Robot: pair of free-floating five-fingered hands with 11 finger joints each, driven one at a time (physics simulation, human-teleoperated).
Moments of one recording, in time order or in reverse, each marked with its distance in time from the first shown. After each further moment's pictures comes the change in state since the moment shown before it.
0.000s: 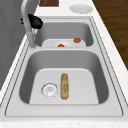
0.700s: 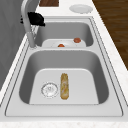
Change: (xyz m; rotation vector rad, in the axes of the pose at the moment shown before) left hand 0.000 0.000 0.000 0.000 0.000 0.000; right hand -0.028 -0.007 -0.001 0.183 -0.136 -0.093
